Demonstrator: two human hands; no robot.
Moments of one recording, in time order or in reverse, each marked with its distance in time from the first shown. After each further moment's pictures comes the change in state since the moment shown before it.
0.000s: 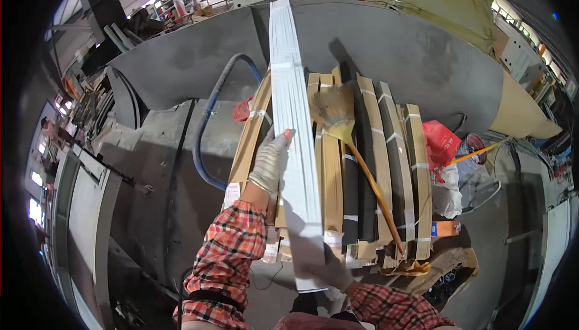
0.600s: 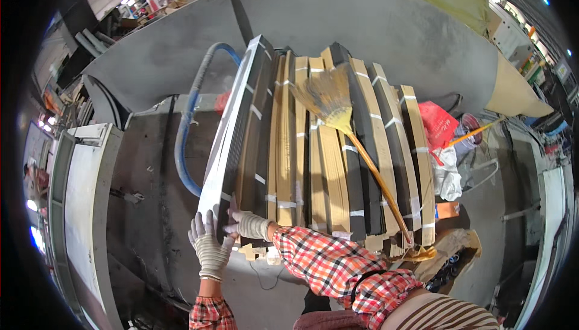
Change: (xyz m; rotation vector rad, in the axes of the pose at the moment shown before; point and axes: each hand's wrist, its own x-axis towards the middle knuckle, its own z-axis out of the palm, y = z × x) left_hand -0.141 -0.035 -0.214 1.554 0.333 0.051; right_hand 0.244 -0.034 0.156 -0.354 -0.617 -0.025
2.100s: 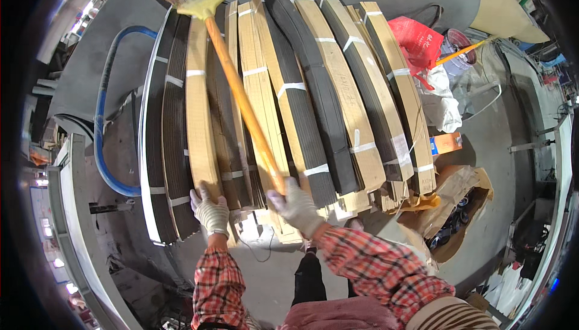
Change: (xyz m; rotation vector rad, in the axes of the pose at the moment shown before) left_hand 0.003 0.070 0.201 0.402 -0.101 -0.189; right_hand -0.211 0.171 -0.066 -0.076 0.970 0.118
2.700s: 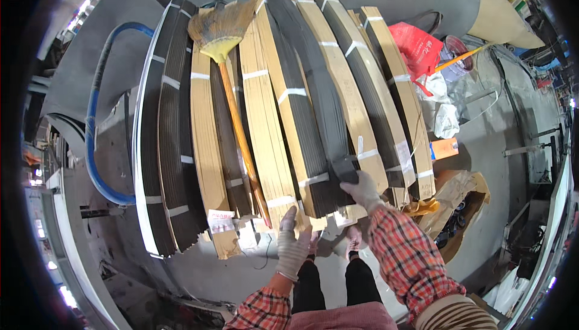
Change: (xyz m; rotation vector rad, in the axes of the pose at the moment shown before) left_hand -0.139 0.101 0.014 -1.149 -0.413 0.282; right_hand 0.026 0.148 -0.092 -0.148 0.159 0.332
